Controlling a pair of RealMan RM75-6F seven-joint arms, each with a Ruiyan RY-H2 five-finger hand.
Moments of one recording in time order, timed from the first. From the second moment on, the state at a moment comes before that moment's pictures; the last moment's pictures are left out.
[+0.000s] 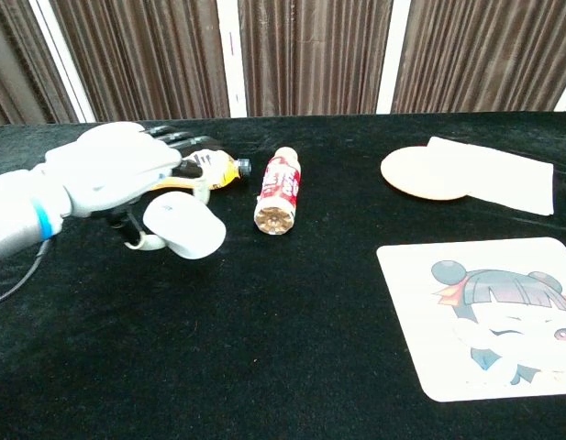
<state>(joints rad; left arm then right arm) -0.68 -1.59 -0.14 -1.48 1.38 1.01 0.61 0.03 -1.31 0.04 -1.50 -1.61 1.60 -0.08</state>
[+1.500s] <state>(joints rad) -0.98 -1.97 -0.20 -1.13 1.40 0.89 0.66 0.04 -1.29 0.09 -1.48 -1.53 1.57 -0.02</state>
